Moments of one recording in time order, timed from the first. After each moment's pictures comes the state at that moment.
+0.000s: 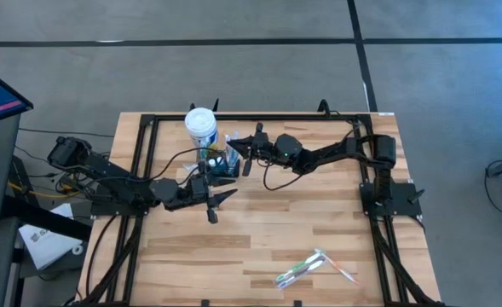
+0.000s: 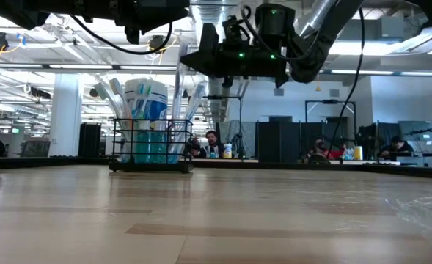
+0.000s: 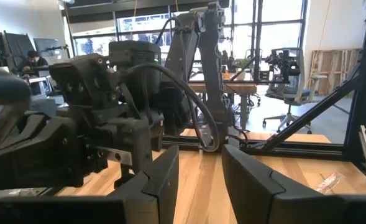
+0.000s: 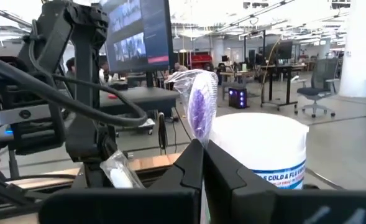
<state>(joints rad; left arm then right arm) -0.31 1.29 0.49 0.90 -0.57 0.07 -0.19 1.95 1.03 1.07 0.05 0.06</state>
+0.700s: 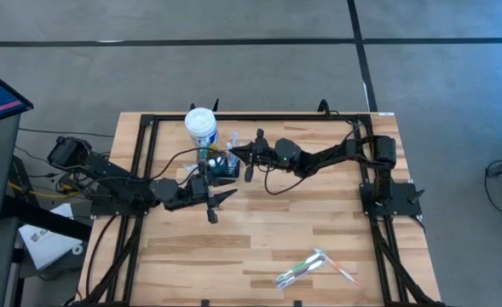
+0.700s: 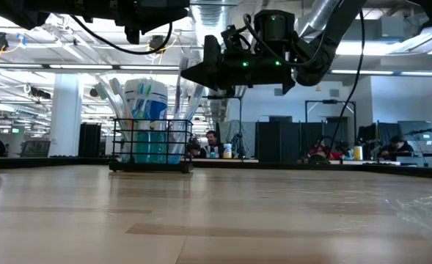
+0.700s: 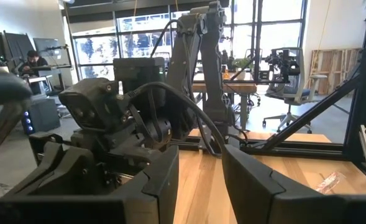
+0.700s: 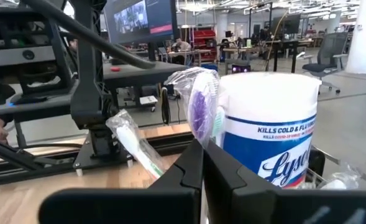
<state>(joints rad) -0.31 1.29 0.49 0.90 -0.57 0.07 -0.18 1.95 0.98 1.02 0.05 0.07</state>
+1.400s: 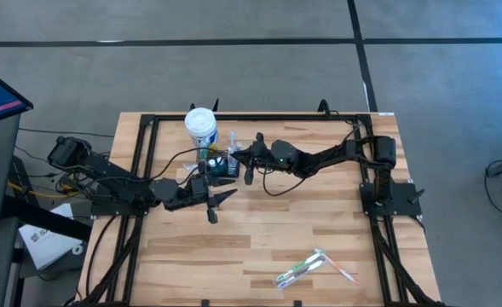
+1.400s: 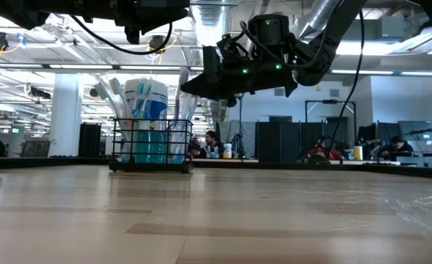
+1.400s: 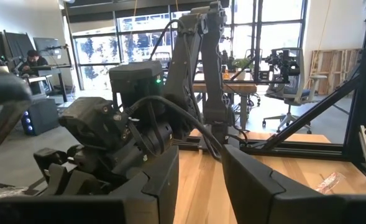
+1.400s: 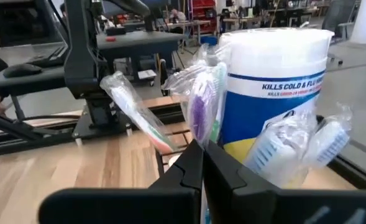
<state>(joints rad) -0.31 1.29 0.49 0.90 -0.57 0.07 -0.17 1.95 0.98 0.89 0.06 0.09</state>
